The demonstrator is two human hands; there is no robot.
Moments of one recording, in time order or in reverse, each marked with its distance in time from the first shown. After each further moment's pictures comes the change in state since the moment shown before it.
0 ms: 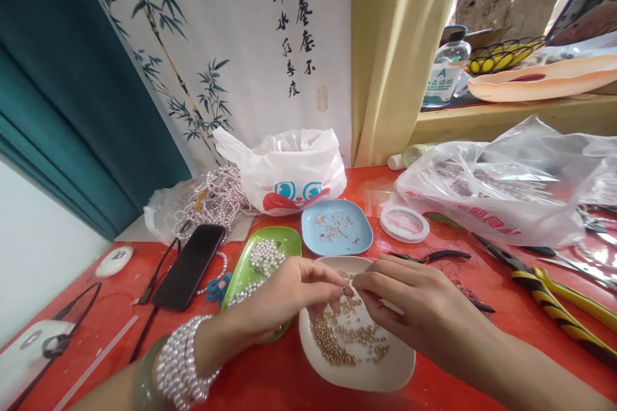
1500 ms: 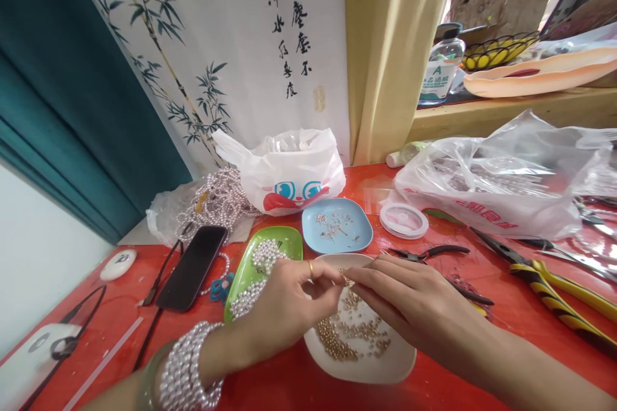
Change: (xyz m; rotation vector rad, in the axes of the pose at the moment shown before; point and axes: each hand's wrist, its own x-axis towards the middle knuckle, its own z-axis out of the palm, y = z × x) left_hand -0.010 -0.005 0.007 0.453 0.190 0.397; right_hand -0.003 -0.002 0.004 0.009 0.025 -0.051
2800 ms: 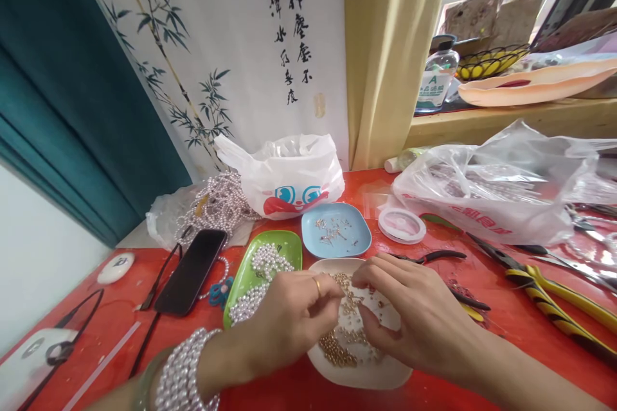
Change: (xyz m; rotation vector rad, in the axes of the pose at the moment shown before) left_hand -0.004 -0.004 -0.001 0.354 -0.014 0.334; right_hand 0.002 -0.006 0.002 -0.094 0.018 0.133
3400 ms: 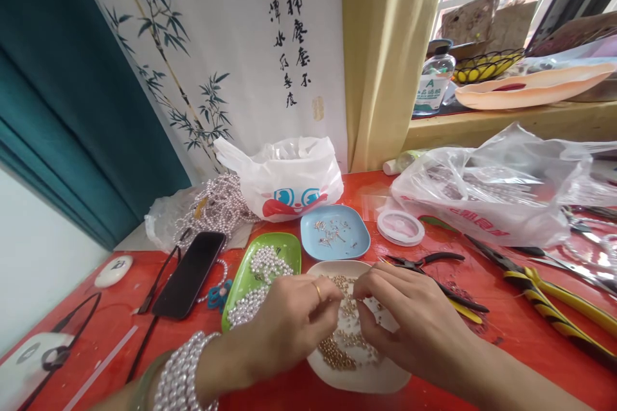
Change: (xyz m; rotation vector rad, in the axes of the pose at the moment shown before) left_hand 0.000 -0.001 0.000 0.062 -0.002 0.057; right_hand -0.002 -0.002 0.006 0.021 0.106 -0.014
